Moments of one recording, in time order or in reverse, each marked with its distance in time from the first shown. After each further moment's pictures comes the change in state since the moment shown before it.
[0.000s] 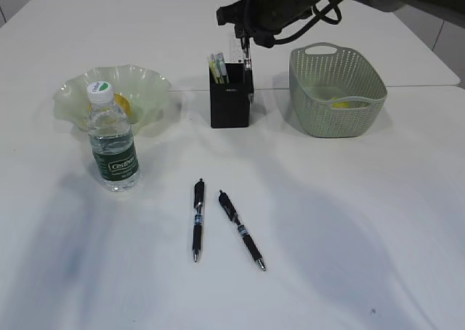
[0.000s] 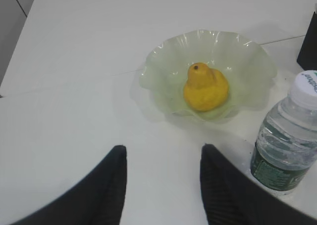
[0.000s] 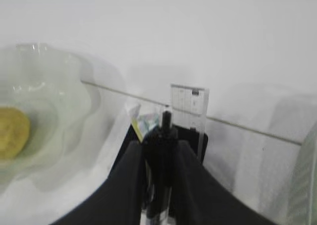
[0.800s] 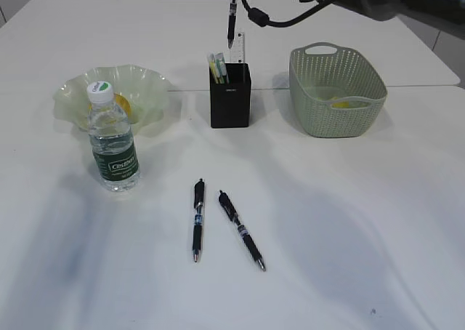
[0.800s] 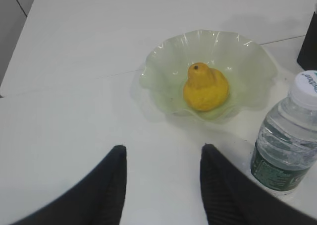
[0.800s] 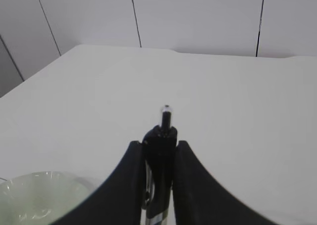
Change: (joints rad) left arm 0.000 0.000 0.000 0.000 0.000 0.000; right arm 0.000 0.024 0.000 0.015 -0.475 0.000
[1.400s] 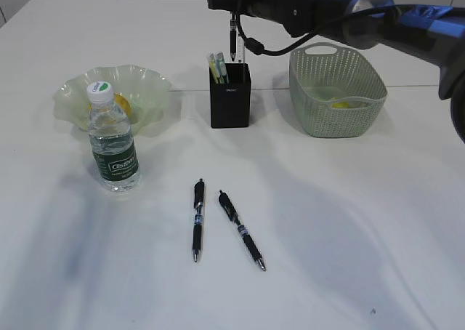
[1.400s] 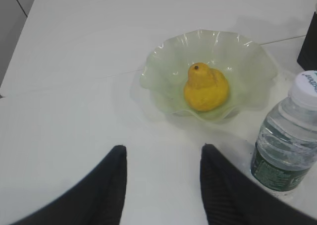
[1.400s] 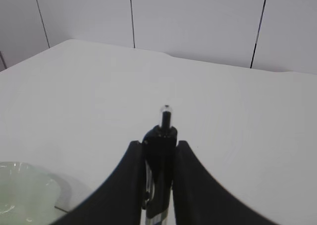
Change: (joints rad) left arm 0.000 0.000 0.000 0.000 -0.002 0.000; right arm 0.000 0.088 0.000 -0.095 -0.130 -0.013
